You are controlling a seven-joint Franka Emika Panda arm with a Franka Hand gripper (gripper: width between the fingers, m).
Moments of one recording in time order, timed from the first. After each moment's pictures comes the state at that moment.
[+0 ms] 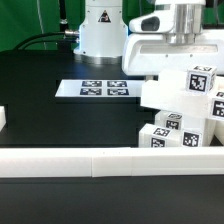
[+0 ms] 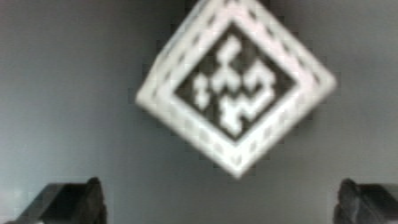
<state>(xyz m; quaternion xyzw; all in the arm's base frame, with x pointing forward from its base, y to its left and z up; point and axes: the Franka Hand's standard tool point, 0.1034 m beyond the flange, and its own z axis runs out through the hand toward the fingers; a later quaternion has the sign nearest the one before) 0.446 0.106 0.011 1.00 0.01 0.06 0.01</state>
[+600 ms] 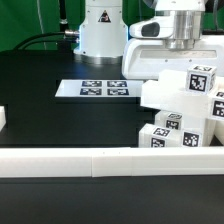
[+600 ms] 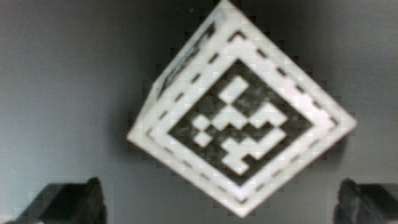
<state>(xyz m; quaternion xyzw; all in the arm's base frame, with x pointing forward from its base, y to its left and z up) 0.446 0.104 0.009 1.00 0.01 0.06 0.01</state>
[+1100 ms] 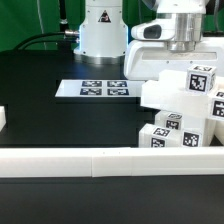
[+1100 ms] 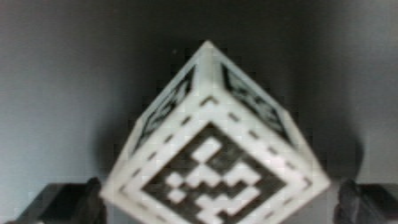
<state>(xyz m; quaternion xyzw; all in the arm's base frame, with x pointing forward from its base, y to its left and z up) 0.436 0.111 0.004 1.00 0.02 0.06 0.01</state>
